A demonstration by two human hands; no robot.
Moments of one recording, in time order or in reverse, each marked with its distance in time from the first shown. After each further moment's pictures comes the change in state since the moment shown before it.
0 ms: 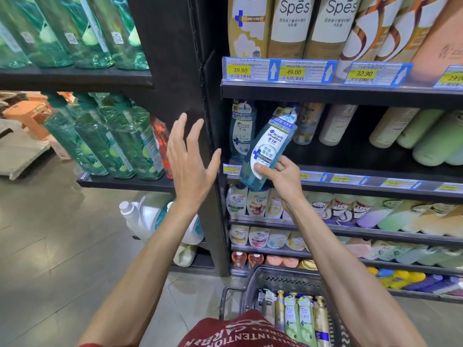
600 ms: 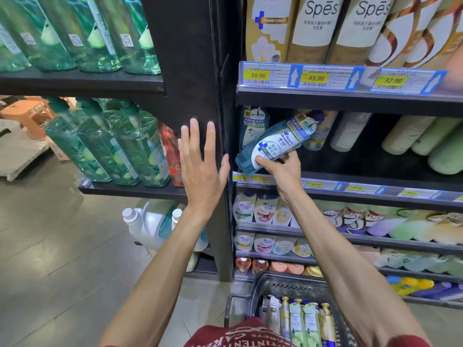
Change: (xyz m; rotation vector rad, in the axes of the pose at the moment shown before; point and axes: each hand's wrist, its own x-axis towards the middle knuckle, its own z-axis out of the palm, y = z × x) left_hand 0.001 -0.026 0.029 0.168 0.032 0.073; right_hand 0.051 0.007 0.035 0.061 0.096 -0.022
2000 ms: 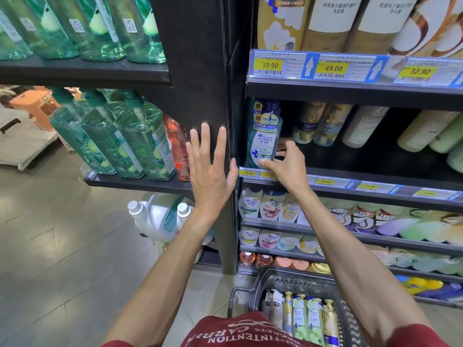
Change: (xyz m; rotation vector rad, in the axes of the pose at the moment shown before) left_hand -0.020 -0.004 0.014 -0.034 -0.022 -0.005; right_hand 0.016 0.007 0.000 -0.625 -0.062 -0.209
